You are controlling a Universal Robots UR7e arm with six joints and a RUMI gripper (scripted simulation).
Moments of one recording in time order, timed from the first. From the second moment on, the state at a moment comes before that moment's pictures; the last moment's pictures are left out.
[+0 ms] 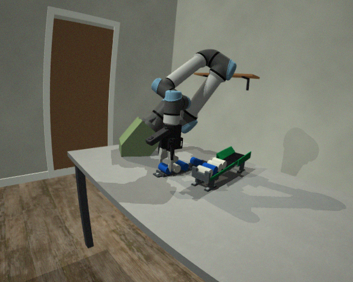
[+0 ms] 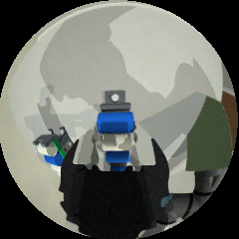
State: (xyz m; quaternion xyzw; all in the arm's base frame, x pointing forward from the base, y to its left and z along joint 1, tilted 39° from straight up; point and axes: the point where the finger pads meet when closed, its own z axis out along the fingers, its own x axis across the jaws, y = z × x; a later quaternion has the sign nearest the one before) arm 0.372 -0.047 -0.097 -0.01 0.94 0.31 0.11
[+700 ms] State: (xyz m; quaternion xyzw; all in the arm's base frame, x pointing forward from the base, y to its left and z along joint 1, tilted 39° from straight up) arm 0.372 -0.047 -0.097 -0.01 0.94 0.31 0.11
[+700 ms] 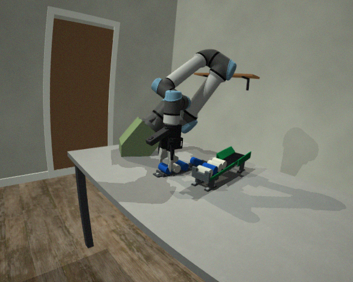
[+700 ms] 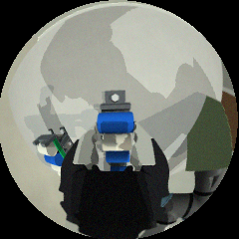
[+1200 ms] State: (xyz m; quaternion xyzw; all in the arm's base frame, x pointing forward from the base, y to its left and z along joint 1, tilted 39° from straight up) arm 0.372 -0.047 -0.097 -0.01 0.94 0.31 0.11
